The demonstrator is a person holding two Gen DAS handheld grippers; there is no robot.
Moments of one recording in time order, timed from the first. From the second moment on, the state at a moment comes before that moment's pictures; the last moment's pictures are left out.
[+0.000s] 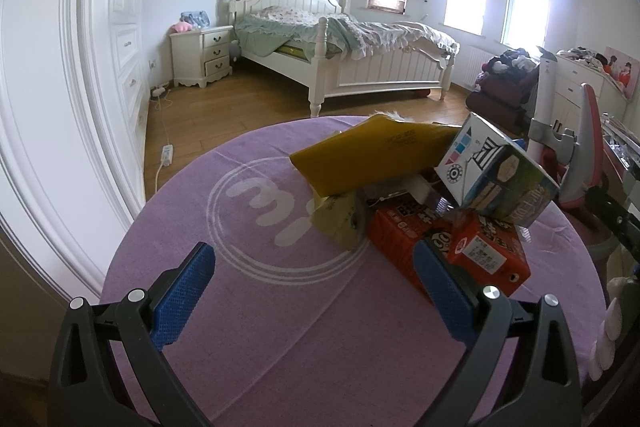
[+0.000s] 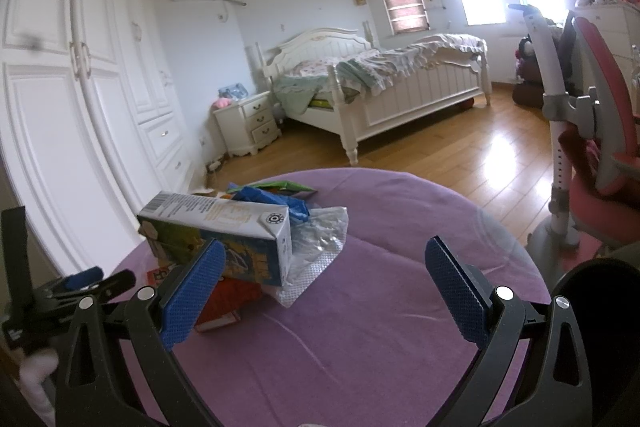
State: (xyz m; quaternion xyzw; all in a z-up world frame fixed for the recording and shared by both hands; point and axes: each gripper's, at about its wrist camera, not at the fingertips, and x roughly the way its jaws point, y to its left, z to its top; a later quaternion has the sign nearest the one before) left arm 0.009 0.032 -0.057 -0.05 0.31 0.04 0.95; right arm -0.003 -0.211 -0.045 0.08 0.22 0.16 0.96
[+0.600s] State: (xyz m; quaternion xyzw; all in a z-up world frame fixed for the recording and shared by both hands) left arm 0.010 0.032 -0.056 -0.05 0.31 0.04 0.95; right arm -0.002 -0.212 -0.045 0.08 0.22 0.16 0.96
